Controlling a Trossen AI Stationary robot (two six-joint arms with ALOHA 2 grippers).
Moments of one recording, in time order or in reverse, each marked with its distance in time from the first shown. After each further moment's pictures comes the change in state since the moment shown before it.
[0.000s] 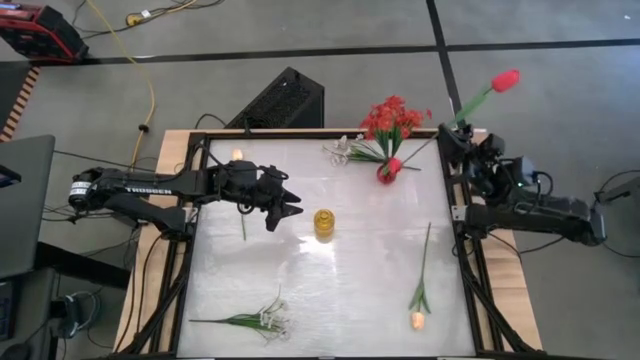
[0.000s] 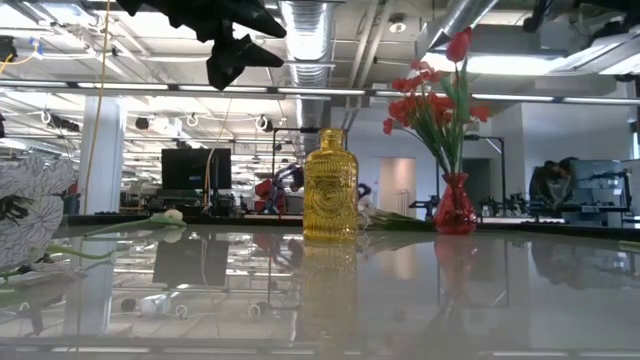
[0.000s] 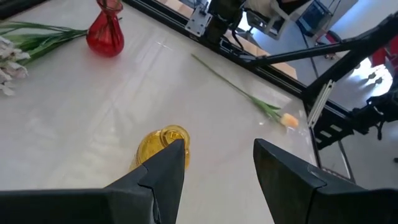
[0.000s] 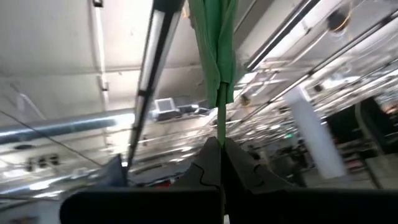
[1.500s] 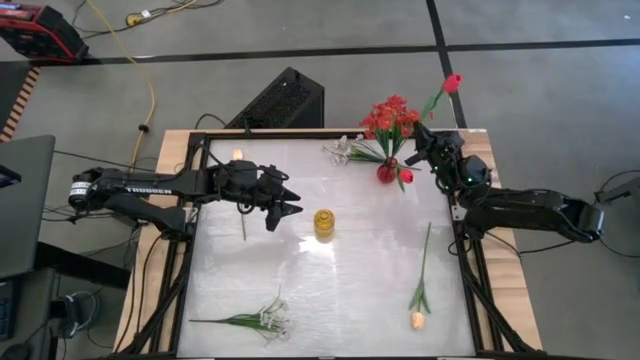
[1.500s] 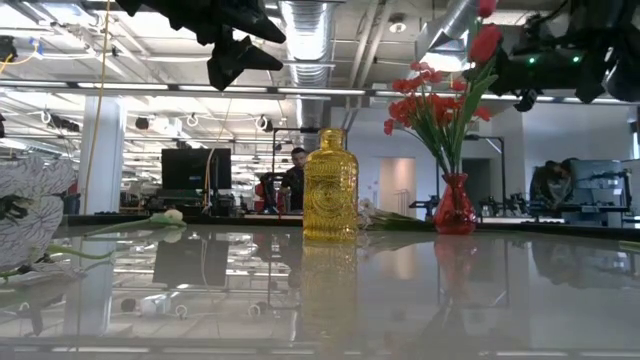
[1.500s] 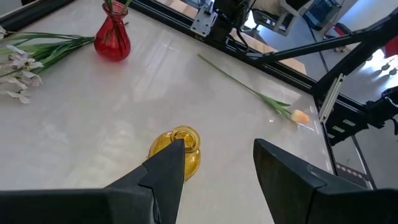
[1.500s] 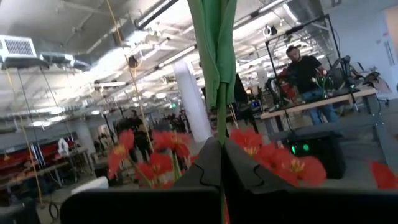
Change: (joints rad) left arm 0.006 0.000 0.000 -0.012 -0.020 0.061; right arm -0.240 0.384 -0.220 0.321 0.241 -0.096
